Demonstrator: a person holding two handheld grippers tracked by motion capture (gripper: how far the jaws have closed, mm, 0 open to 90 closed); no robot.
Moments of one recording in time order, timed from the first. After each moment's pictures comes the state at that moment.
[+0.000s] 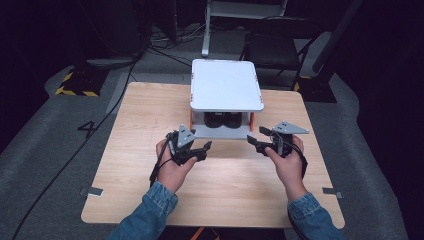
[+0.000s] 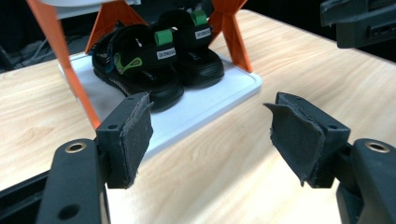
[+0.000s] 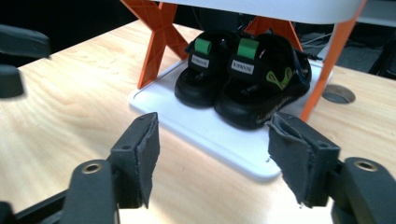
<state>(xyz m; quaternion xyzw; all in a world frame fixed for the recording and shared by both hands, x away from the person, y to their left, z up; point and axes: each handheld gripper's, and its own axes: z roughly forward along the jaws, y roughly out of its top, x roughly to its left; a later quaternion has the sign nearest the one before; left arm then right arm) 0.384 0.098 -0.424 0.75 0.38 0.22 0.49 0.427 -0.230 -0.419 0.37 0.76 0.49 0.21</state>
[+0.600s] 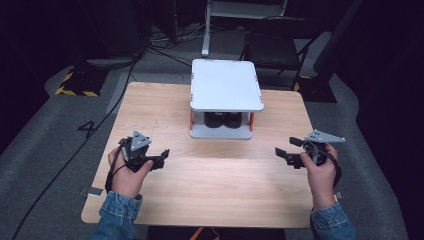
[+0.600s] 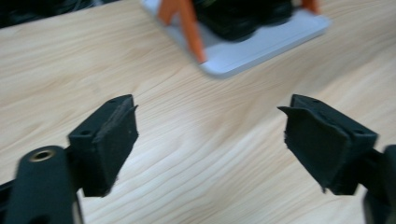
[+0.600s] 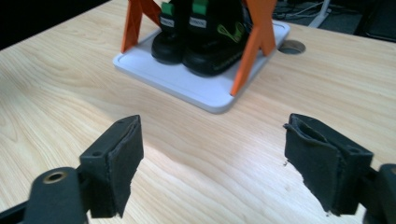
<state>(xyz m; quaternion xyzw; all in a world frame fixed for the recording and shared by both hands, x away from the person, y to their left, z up) 0.361 0.214 -0.427 0.76 0.46 0.23 0.39 0.394 -0.313 -0.408 0.40 0.77 0.46 0.18</state>
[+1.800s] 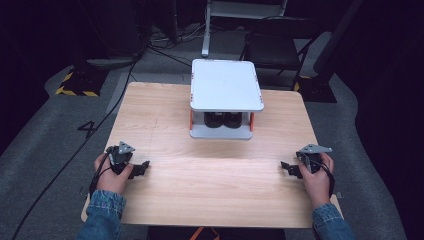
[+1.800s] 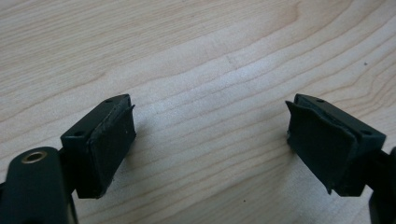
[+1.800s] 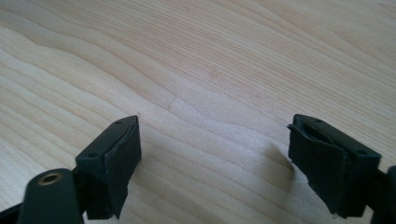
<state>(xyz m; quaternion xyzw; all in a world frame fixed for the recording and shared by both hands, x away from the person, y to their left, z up) 0.382 0.270 -0.503 0.79 0.50 0.19 0.31 0.416 -0.351 -0.501 0.44 0.81 0.34 0.20</state>
